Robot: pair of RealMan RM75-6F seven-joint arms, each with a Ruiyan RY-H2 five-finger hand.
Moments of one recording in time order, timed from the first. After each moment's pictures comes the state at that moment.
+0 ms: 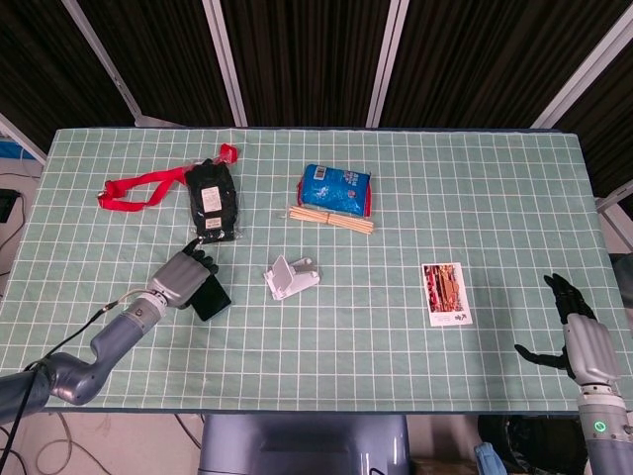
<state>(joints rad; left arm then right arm) -0.82 -1.40 0.01 -1.35 1.20 0.72 0.44 0.12 -1.10 0.13 -1.73 -1.29 1.33 0.14</state>
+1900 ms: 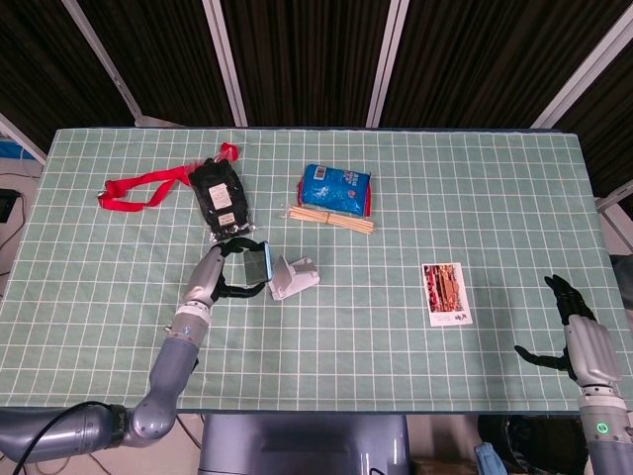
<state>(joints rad) -0.70 -1.63 -0.42 -1.81 0.58 1.15 0.16 0.11 -1.09 0.13 -1.74 -1.29 1.32 0.17</state>
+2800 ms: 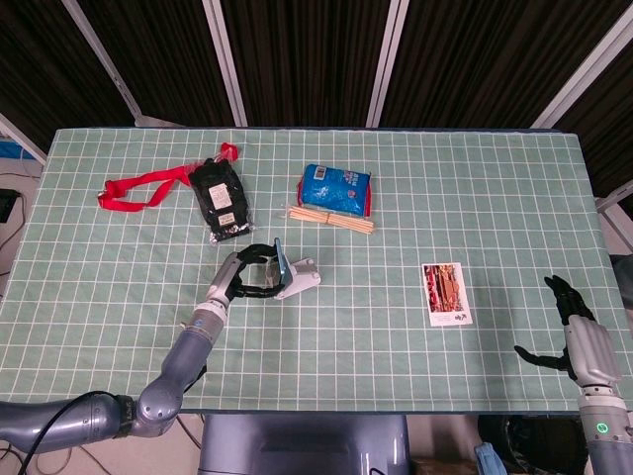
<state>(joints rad) -0.74 -1.65 -0.50 -1.76 0.43 0.96 -0.02 0.11 -1.09 0.13 -1.74 -1.29 1.31 0.18</state>
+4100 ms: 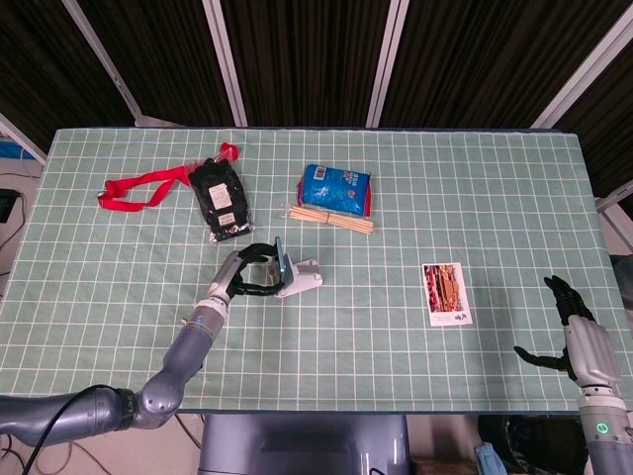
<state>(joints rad) -0.76 -1.65 -0.46 -1.69 0.46 0.91 -0.08 0.11 -1.09 0.13 -1.74 -1.29 1.31 0.18</state>
